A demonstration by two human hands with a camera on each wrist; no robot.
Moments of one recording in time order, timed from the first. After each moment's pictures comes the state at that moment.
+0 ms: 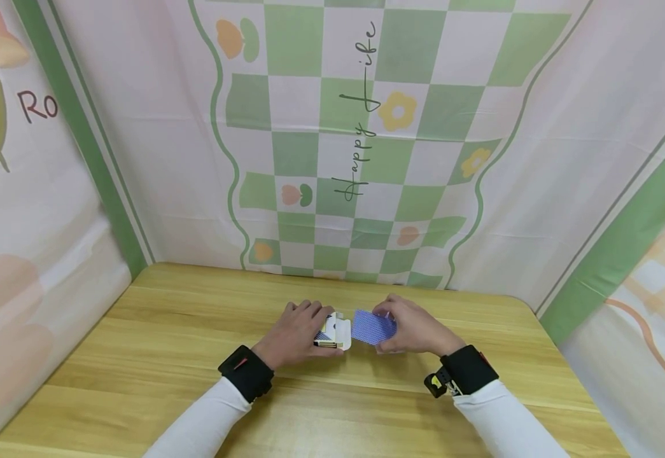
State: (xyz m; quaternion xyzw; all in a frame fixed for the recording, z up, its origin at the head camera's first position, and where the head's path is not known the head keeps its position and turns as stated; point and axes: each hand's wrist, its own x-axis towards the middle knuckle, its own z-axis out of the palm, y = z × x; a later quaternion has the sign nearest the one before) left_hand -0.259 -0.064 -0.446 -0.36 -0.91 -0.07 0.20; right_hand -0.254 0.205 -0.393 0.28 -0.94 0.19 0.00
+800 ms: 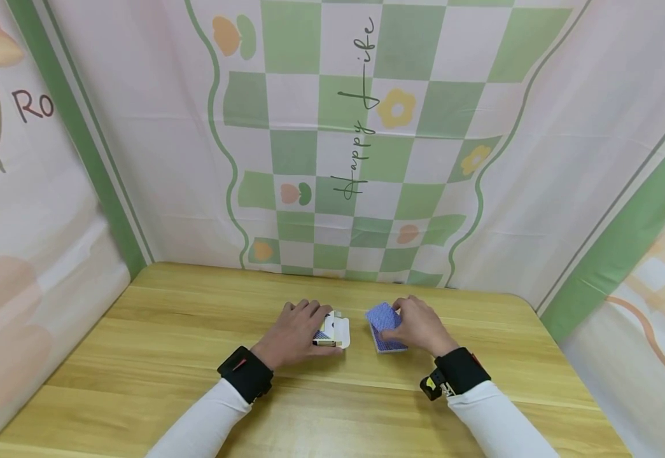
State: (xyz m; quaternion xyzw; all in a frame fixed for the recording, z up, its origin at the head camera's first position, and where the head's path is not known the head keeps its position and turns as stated) left_hand -0.259 -0.065 -0.449 -0.36 -0.91 -0.08 0.21; right_hand -0.264 0.212 -0.409 0.13 -0.98 0.15 0.03
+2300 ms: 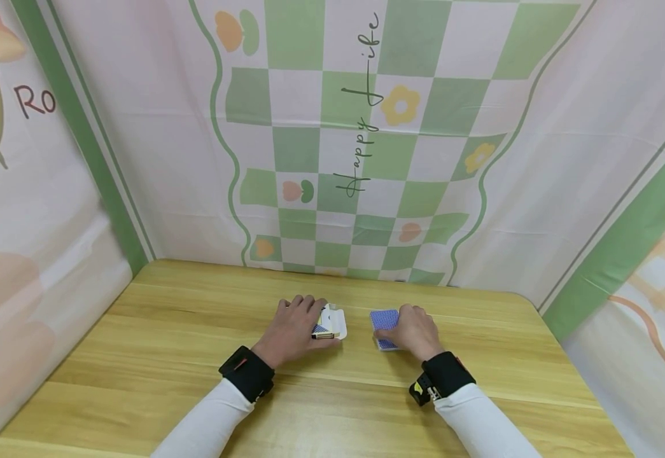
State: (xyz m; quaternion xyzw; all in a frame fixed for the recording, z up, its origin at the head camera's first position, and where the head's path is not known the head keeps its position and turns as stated) left_hand -0.260 -0.068 -0.453 -0.29 -0.93 -0.09 0.20; right_hand -0.261 0.194 -0.428 -0.01 -0.99 0.17 0.01
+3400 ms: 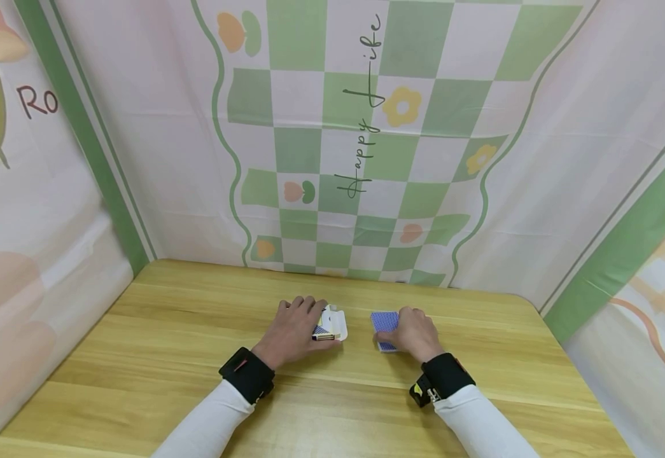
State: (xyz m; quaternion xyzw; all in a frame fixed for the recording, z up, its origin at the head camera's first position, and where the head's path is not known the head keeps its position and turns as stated) left_hand -0.260 -0.068 -0.453 -0.29 -0.93 -0.09 0.21; right_hand -0.261 0.195 -0.432 -0.01 -0.99 0.16 0.00
